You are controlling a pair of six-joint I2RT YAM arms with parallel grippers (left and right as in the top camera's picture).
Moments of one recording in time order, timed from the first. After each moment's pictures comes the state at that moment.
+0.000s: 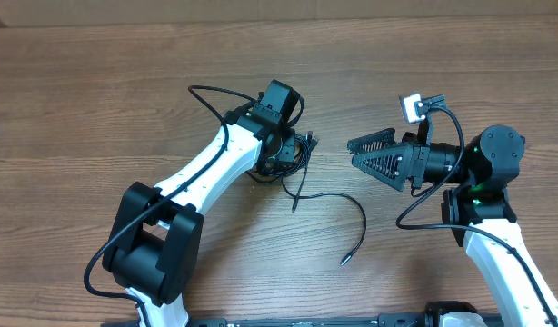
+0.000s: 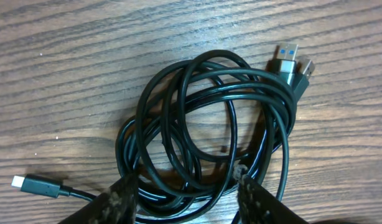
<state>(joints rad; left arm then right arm) -0.52 1.90 1.38 -0.71 -0.05 -0.46 0.01 1.20 0.66 0.64 -1.40 0.99</state>
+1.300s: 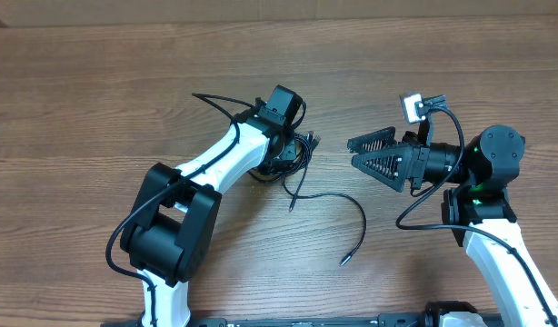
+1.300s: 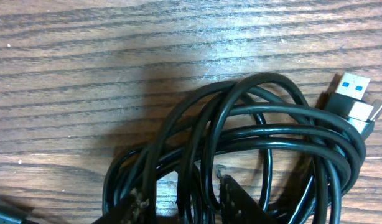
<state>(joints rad) -0.51 2.02 1.38 -0.62 -0.08 -0.57 0.01 1.20 0.66 0.64 -1.40 0.96</state>
